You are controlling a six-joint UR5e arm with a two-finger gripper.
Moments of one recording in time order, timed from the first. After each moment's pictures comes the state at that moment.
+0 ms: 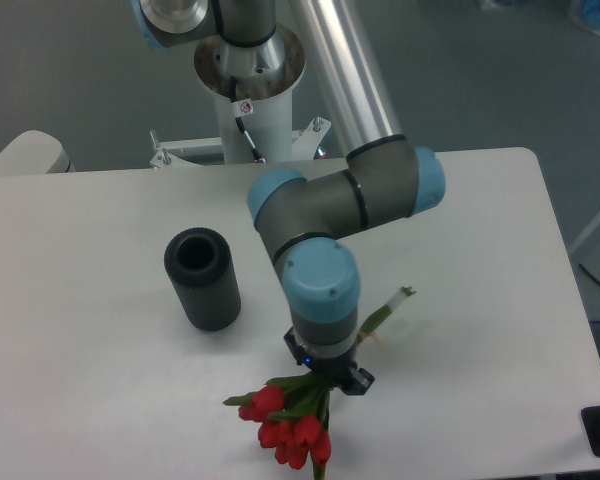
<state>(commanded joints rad) 2.39 -2.17 -1.26 -1.16 1.59 1.10</state>
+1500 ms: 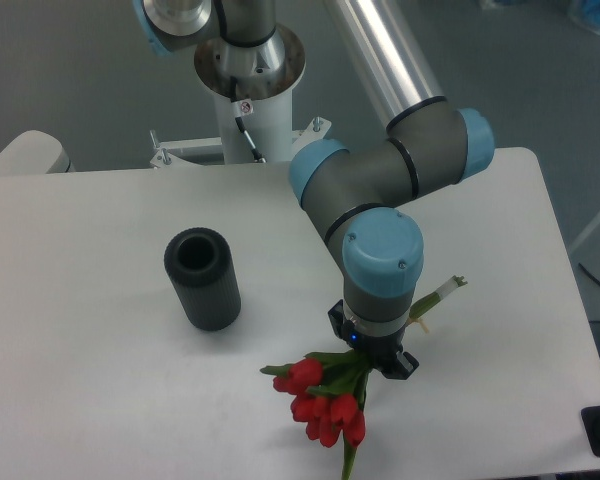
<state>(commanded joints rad) 2.43 -2.15 -1.26 -1.21 1.60 1.22</state>
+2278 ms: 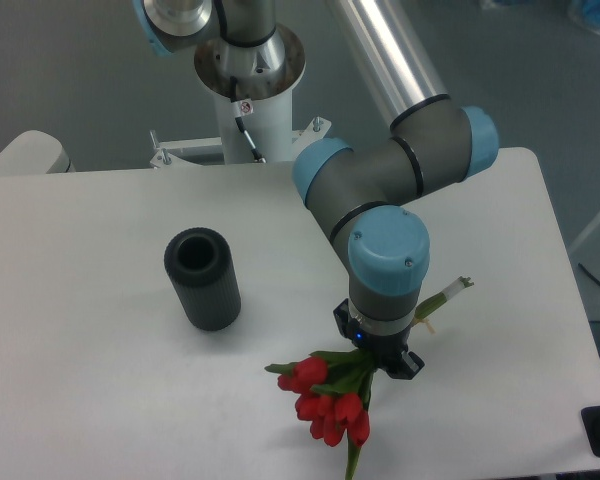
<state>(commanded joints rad) 2.45 -2.15 -1.25 -1.21 1.60 1.26</state>
